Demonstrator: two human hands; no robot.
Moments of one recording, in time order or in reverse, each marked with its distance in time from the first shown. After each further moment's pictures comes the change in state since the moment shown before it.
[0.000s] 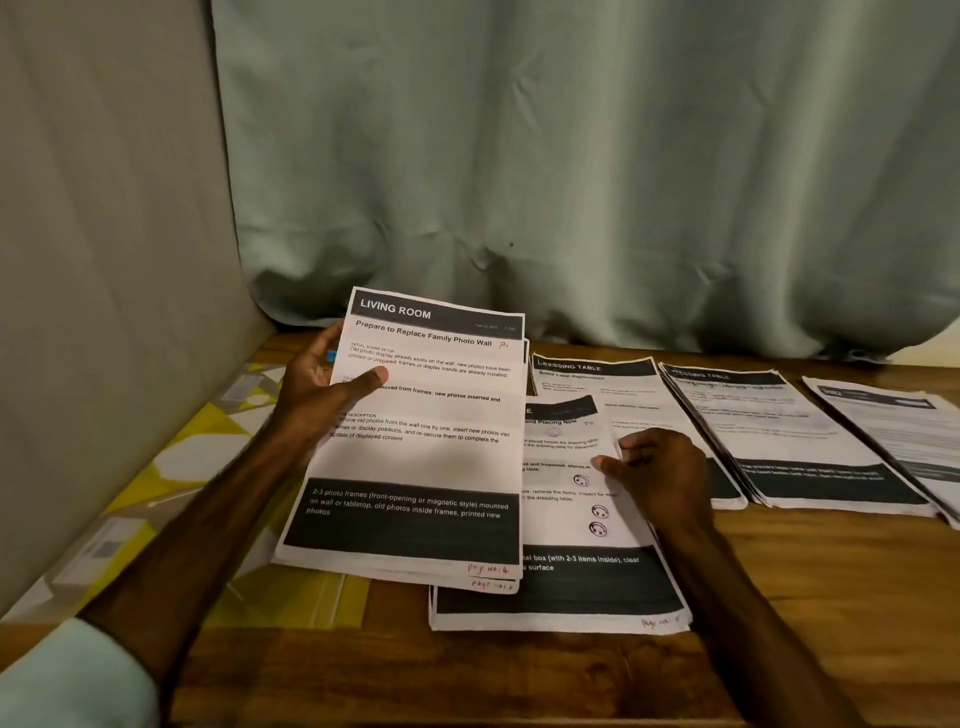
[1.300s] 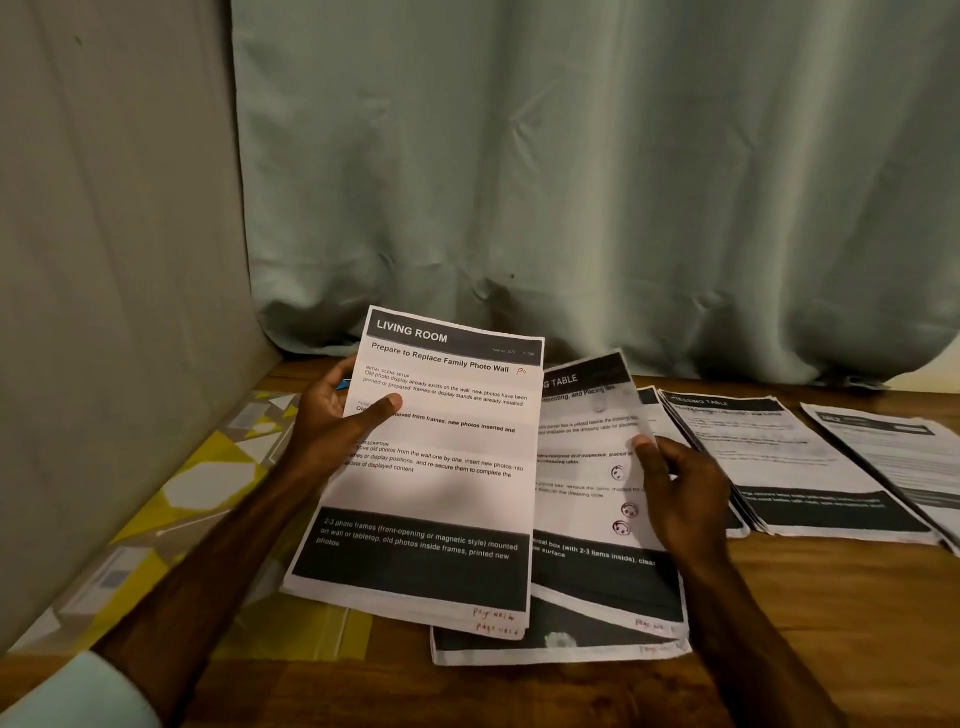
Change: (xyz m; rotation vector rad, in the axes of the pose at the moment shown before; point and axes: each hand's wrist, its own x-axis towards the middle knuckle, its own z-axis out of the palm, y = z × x) left_hand -0.005 0.001 0.007 0.061 0.010 0.045; right_hand -0.002 -0.005 -0.008 0.218 0.199 -0.172
